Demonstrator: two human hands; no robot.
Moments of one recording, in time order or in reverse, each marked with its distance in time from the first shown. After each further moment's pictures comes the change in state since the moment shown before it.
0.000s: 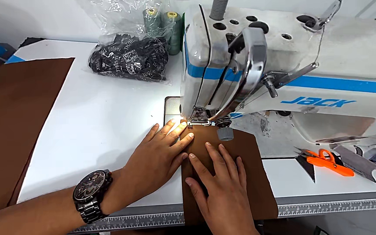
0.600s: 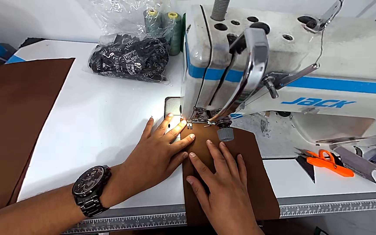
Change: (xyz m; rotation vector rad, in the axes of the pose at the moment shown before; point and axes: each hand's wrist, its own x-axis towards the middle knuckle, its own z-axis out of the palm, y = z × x) left_hand 0.005 -0.006 -0.004 -0.019 -0.018 0.013; right_hand 0.005 0.005 0.000 0.019 0.007 -0.021
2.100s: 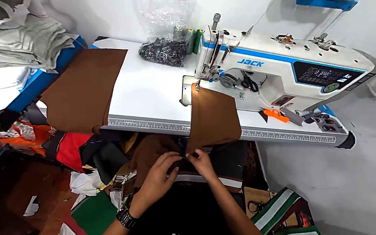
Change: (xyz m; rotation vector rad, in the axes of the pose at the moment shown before) left_hand -0.243 0.152 0.048 -0.652 0.286 -0.313; right_hand -0.153 -0.013 0.085 0.884 -0.295 0.395
